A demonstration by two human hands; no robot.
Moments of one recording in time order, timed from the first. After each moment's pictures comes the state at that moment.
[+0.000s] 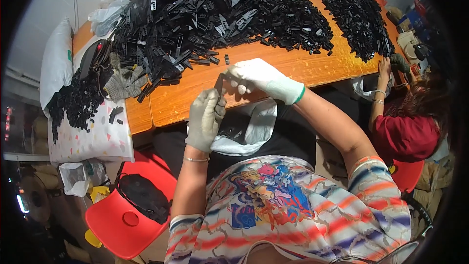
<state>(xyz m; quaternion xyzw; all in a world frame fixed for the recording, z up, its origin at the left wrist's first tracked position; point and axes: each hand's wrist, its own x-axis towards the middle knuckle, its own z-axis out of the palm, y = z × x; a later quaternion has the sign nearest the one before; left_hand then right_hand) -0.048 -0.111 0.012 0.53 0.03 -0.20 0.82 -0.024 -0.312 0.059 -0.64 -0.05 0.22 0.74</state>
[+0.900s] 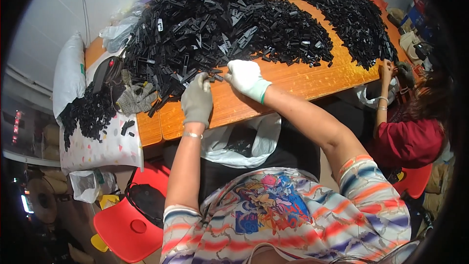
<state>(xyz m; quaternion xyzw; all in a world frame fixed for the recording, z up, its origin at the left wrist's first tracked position) 0.030 -0.119 0.036 0.97 -0.08 0.07 0.24 0.049 -0.289 0.010 -0.96 -0.06 -0.11 0.26</state>
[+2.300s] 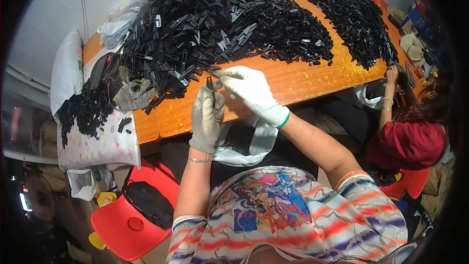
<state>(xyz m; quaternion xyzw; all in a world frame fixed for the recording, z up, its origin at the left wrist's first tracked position) -0.027 -0.123 0.025 0.47 -0.09 -0.16 0.86 -0.028 -0.281 0.065 -0.68 0.00 0.00 0.74</state>
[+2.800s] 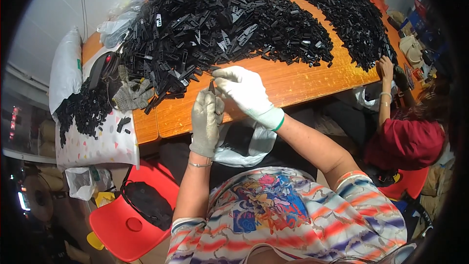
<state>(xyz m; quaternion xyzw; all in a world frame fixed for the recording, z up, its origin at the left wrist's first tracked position) -0.036 -0.124 0.033 0.60 -0.07 -0.09 0.79 -0.025 -0.264 0.068 -0.69 0.00 -0.04 0.72</state>
